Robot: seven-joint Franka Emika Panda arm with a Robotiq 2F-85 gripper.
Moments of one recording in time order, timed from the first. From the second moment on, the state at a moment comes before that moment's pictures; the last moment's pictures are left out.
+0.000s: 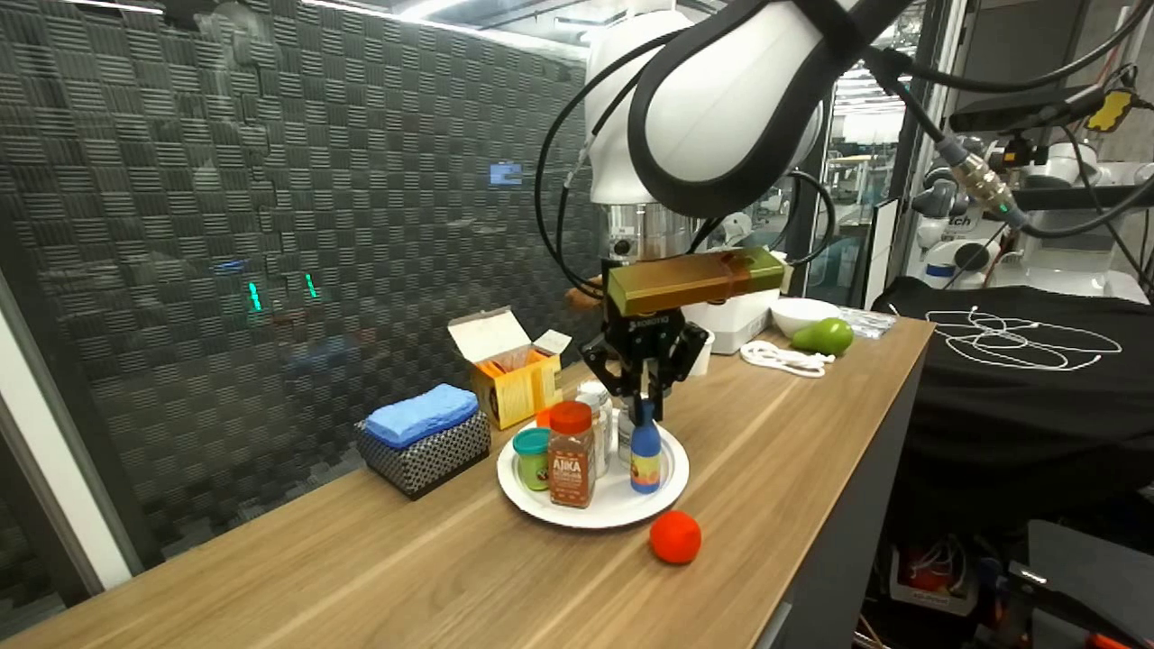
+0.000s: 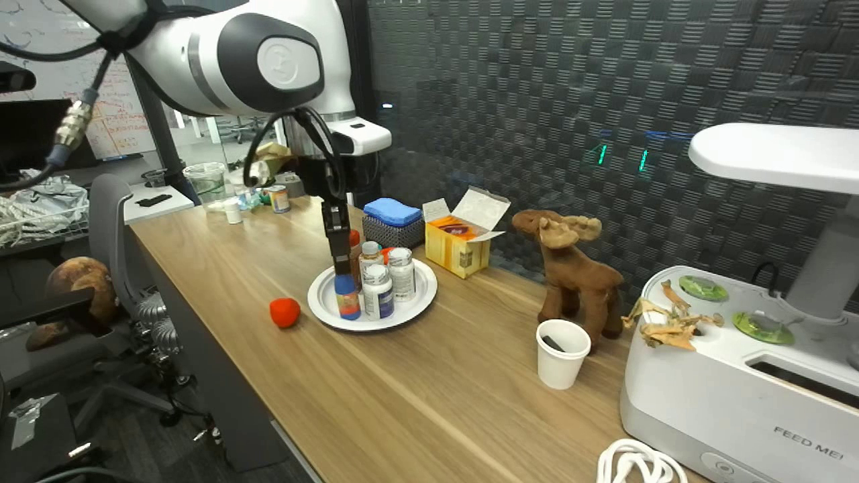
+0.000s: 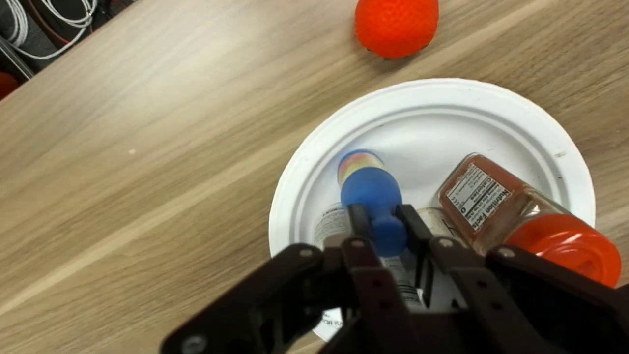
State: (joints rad) arm 0.08 0.20 0.06 -2.17 -0.12 2.35 0.74
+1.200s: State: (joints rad) arm 0.10 0.22 0.04 -2.16 -0.12 2.36 0.74
